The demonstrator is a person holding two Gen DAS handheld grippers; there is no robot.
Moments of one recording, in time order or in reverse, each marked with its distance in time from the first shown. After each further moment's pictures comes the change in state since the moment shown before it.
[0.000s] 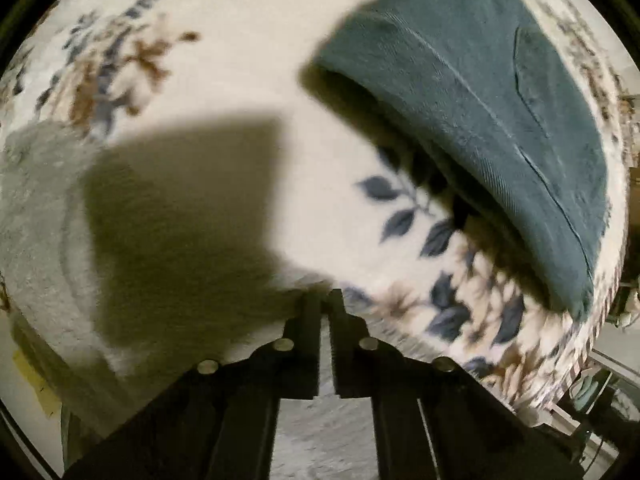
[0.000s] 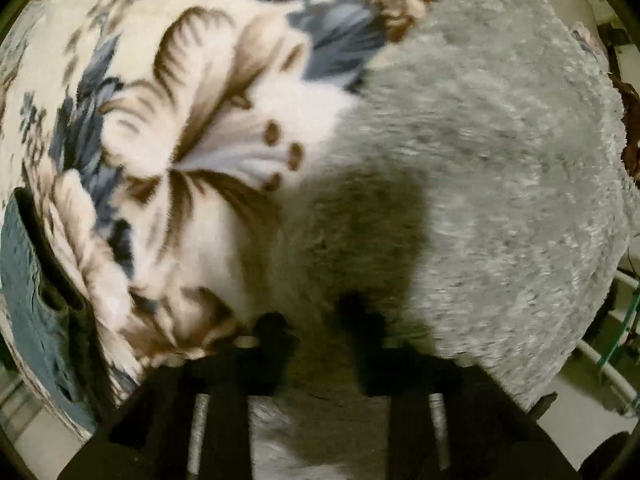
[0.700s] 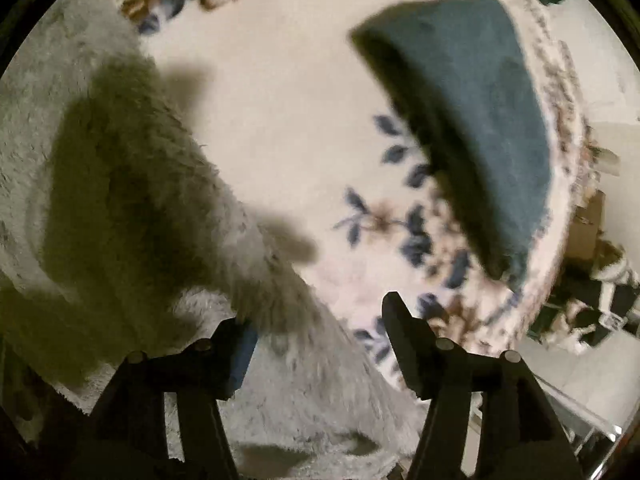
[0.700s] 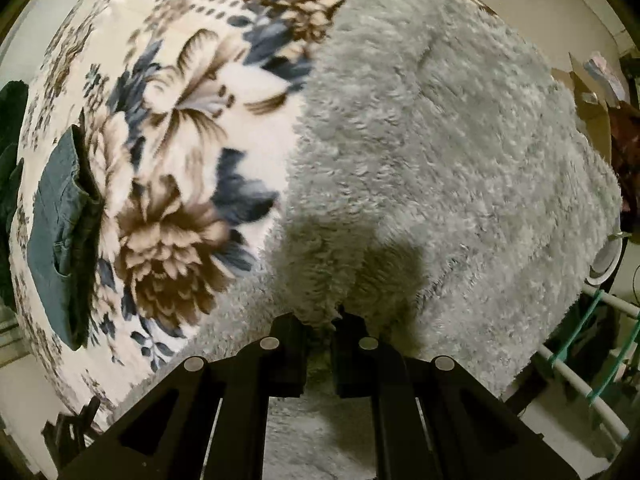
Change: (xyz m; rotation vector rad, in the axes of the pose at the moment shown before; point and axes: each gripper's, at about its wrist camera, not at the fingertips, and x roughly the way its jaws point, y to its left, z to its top) left arm -0.015 0.031 -0.050 -0.196 0.099 -0.230; right arm -0.046 -0.083 -0.110 -0.113 -0.110 0.072
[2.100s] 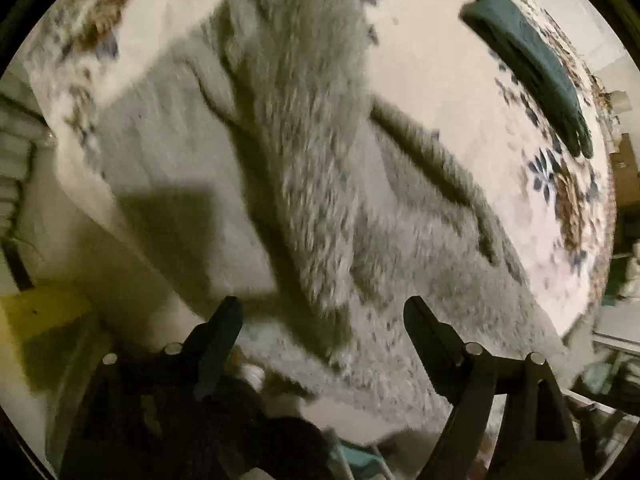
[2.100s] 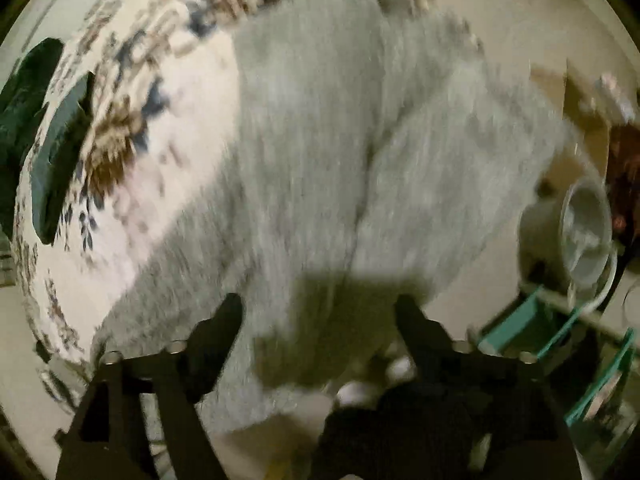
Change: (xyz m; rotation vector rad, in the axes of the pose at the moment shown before) left arm -0.059 0.176 -0.176 0.213 -0.259 0.224; right arm -0.036 -0.182 -0.085 -0.214 -0.107 0.001
